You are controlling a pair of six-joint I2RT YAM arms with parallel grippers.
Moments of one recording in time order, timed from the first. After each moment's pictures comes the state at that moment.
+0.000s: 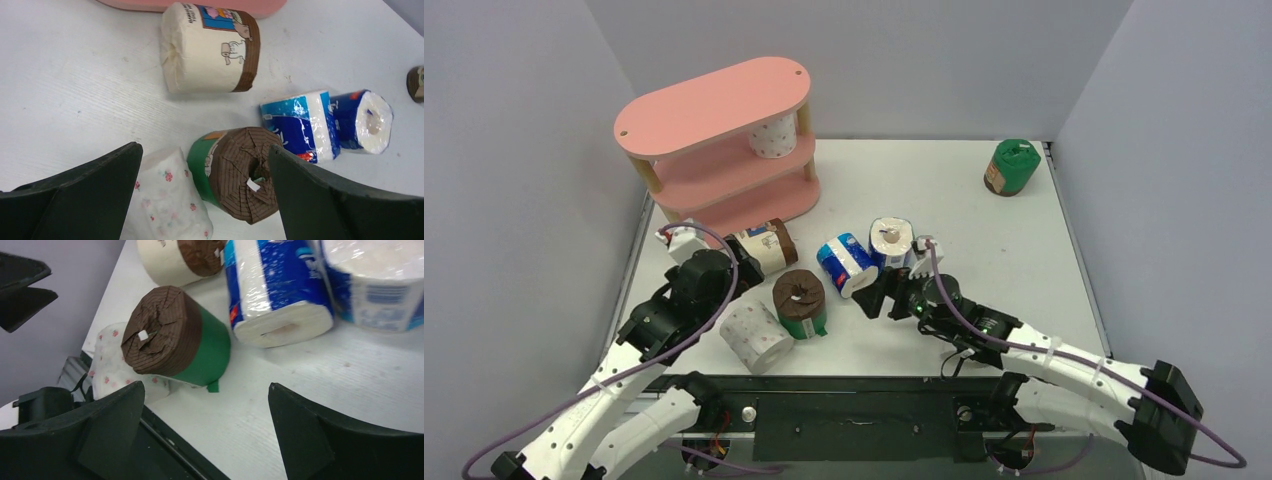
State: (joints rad) left arm -0.64 0.72 0.85 -0.78 -0.56 -0.89; right arm 0.90 0.90 0.52 0.02 0.15 0.70
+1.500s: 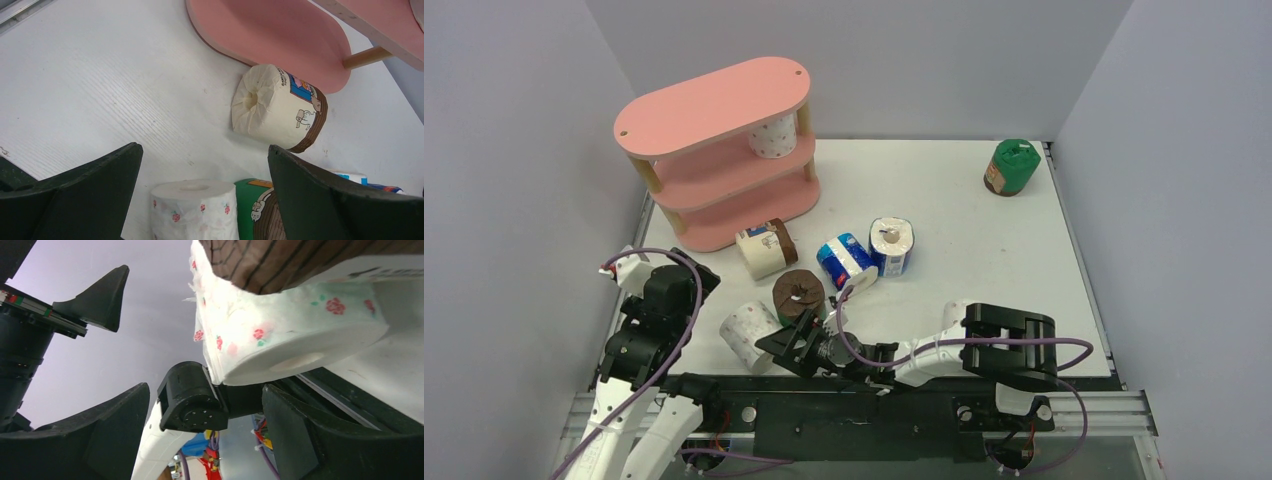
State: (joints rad) left arm -0.28 0.54 0.77 -0.89 -0.59 -0.94; right arm 1.39 1.74 0.67 0.81 0.26 1.57
